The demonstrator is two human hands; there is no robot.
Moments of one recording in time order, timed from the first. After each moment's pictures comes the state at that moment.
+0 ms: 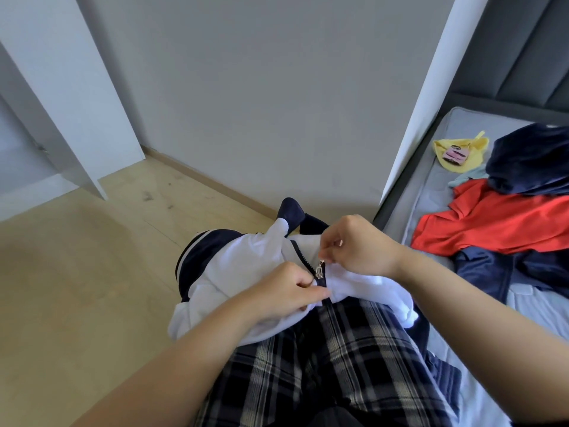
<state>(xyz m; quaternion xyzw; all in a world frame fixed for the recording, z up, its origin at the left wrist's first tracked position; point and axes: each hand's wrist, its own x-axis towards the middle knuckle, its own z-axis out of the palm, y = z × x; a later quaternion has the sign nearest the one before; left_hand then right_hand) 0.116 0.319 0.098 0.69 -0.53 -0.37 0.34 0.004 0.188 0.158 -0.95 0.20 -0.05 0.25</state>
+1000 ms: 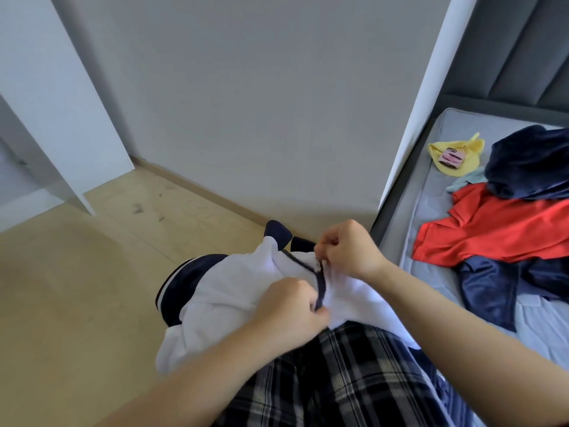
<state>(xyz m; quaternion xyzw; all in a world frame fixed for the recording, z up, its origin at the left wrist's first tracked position) 0.109 0.300 0.108 0.76 -0.59 -0.15 0.24 0.037 0.155 0.135 -0.86 0.34 -0.17 0.34</state>
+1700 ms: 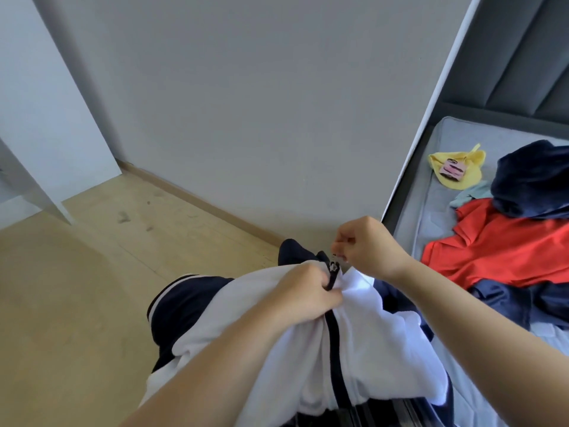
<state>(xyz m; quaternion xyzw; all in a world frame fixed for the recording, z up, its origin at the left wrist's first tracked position) 0.151 0.211 0.108 0.74 -0.55 -0.27 0.29 0.056 0.093 0.145 -0.89 0.32 -0.17 0.27</state>
